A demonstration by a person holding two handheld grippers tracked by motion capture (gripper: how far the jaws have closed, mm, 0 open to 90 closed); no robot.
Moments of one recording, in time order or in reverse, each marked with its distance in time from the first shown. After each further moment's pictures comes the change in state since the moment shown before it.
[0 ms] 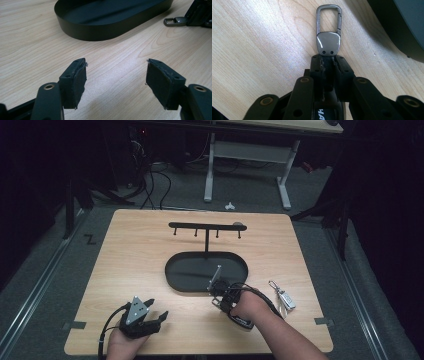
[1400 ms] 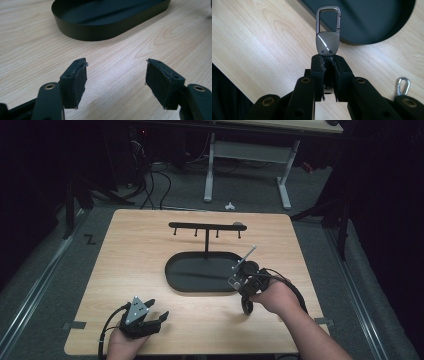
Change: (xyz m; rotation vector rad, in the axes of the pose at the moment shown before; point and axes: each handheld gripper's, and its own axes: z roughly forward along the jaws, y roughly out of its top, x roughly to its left) left arm 0.000 0.000 0.001 0.005 -0.013 -0.006; right arm -0.032 -0.050 -0.091 -0.234 -0.024 0.126
